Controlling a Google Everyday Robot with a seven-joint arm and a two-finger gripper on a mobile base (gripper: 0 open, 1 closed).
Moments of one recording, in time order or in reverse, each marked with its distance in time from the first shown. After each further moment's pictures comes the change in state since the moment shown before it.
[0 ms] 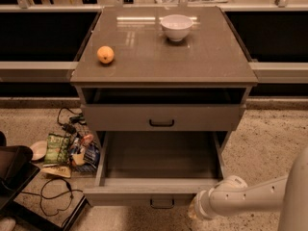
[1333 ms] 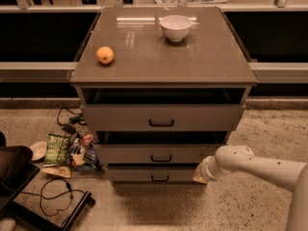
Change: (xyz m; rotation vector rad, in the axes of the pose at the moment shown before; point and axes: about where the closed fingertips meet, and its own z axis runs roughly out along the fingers) arm 0.012 -0.149 -0.008 0.057 -0.061 -0.021
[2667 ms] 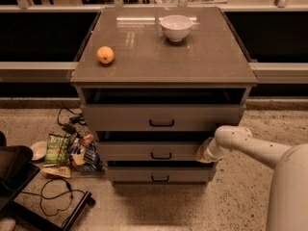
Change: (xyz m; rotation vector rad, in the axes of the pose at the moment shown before) arm 0.004 -0.090 -0.010 0.067 0.028 -0.007
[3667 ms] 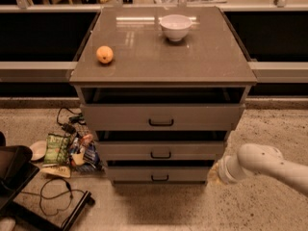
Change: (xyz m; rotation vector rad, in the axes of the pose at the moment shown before) arm 0.010 0.102 -0.080 -0.048 -0.044 -0.007
